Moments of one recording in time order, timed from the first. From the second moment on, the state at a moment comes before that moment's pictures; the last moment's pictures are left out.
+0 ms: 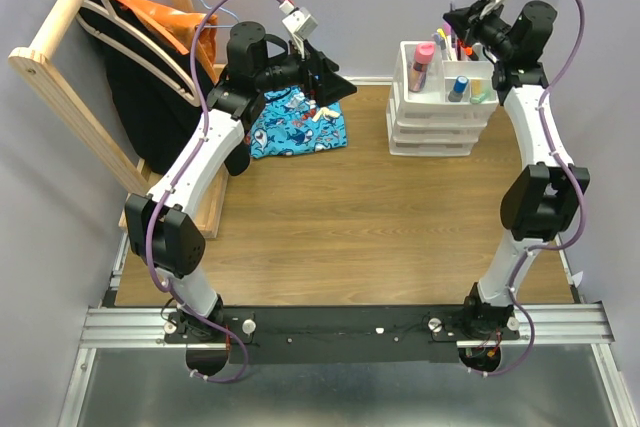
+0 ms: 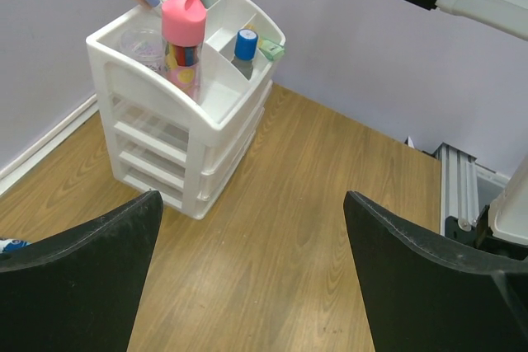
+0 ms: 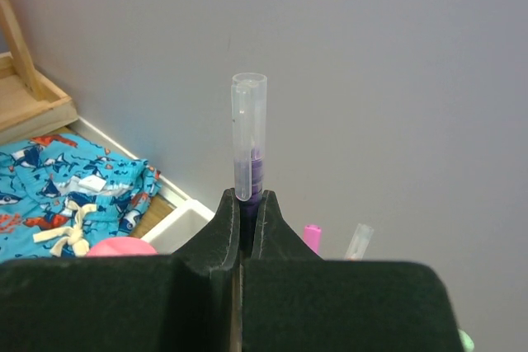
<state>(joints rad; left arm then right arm) -0.38 1.70 1.74 -0.06 0.84 -0.23 -0.07 1.91 1.89 0.16 -0.67 -0.14</state>
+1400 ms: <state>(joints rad) -0.38 1.71 1.74 -0.05 0.83 -0.23 -0.09 1.90 1.75 0.23 -0.60 -0.15</state>
